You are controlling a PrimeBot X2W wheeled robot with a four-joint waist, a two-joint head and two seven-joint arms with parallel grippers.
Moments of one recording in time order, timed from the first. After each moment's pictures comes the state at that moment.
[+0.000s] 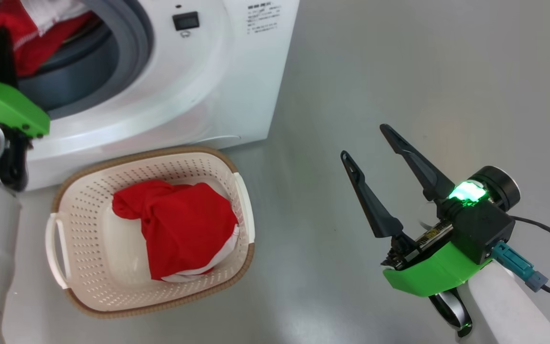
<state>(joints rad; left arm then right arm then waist) -1.13 0.30 -0.26 1.13 -0.68 -0.13 -0.25 -0.32 -0.14 0.31 0.01 0.22 0.13 -0.26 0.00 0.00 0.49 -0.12</state>
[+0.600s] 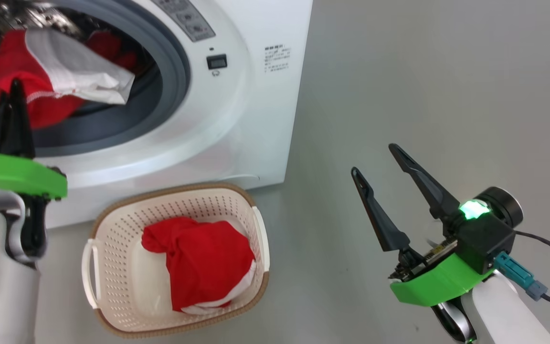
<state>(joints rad) -0.75 0.29 -0.05 0.66 -0.53 -0.07 -0.25 -0.26 -0.14 0.28 0.03 0.23 0.13 -0.26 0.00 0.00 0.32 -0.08</state>
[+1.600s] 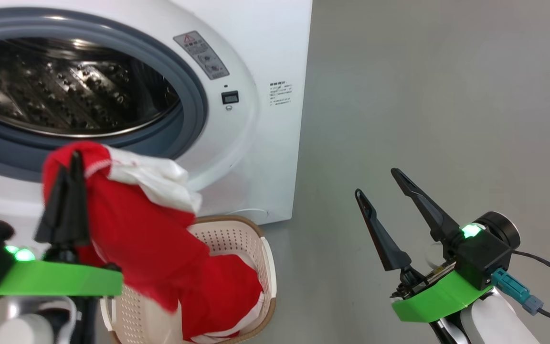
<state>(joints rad) -0.25 0.22 -0.02 -0.09 -0.50 0.06 -0.10 -0.18 -0.13 0.27 0.05 0.24 0.13 -0.26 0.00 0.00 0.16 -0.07</state>
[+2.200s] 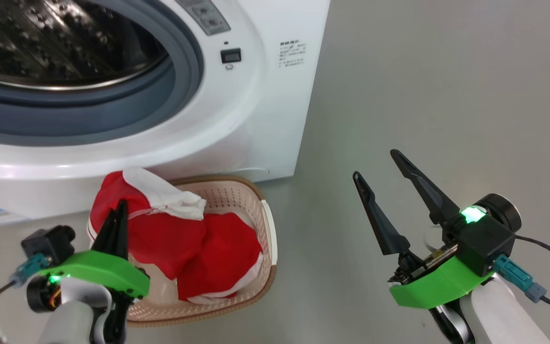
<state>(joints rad) -0.38 0.14 -0.10 0.51 -0.58 -0.04 -0.16 -0.24 -0.13 0.27 0.04 0.24 0.13 -0.26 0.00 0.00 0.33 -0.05</state>
